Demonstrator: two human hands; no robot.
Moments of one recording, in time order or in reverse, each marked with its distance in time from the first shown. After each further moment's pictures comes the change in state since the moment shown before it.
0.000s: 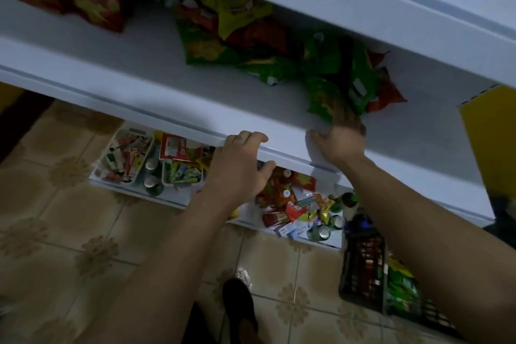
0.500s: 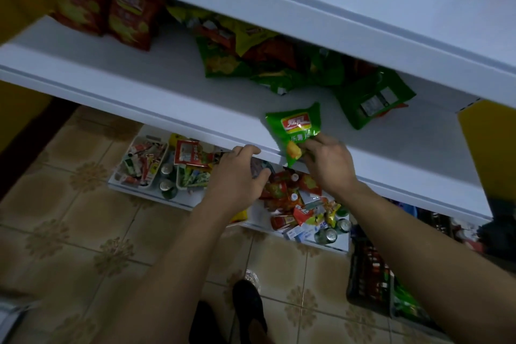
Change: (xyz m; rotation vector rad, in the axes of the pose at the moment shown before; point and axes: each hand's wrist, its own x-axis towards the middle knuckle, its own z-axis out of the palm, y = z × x) left_hand -0.032 -0.009 -0.028 -0.114 -0.063 -0.172; right_hand -0.060 -0.031 -0.009 -0.017 0.084 -0.443
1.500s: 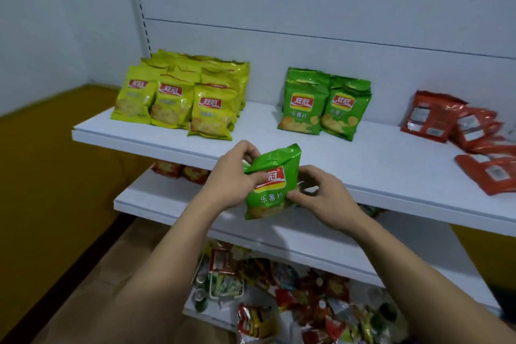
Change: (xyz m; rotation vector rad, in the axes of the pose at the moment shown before) left_hand -0.042 0.146 -0.258 -0.179 0.281 0.266; right_hand 0.008 -0.124 -0.258 0.811 0.088 -0.046
